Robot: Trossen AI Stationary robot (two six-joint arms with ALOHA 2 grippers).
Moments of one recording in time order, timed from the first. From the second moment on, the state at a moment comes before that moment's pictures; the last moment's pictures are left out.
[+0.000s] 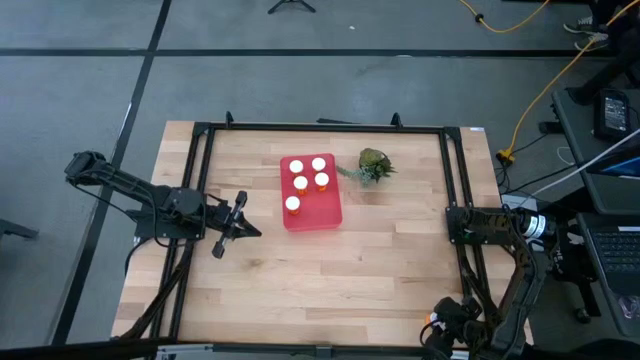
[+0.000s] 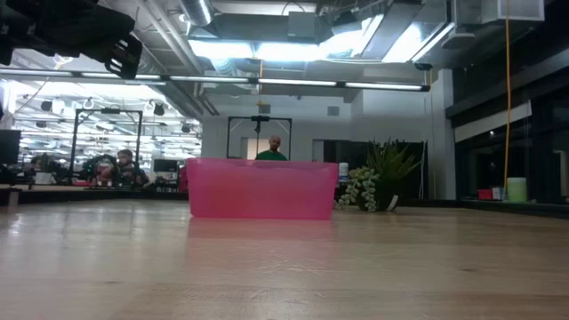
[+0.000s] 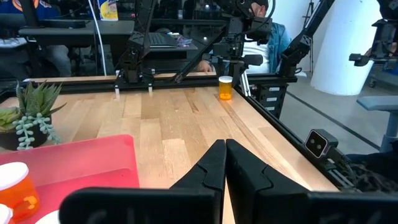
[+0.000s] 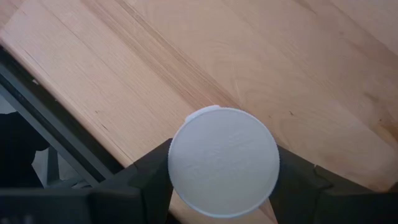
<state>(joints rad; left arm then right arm) -0.30 0.57 0.19 0.29 -0.04 -0.07 1.30 1.88 1.27 -1.02 0.32 2.17</state>
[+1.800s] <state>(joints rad) -0.30 0.57 0.19 0.29 -0.04 -0.09 0.67 1.88 1.76 -0.89 0.36 0.45</state>
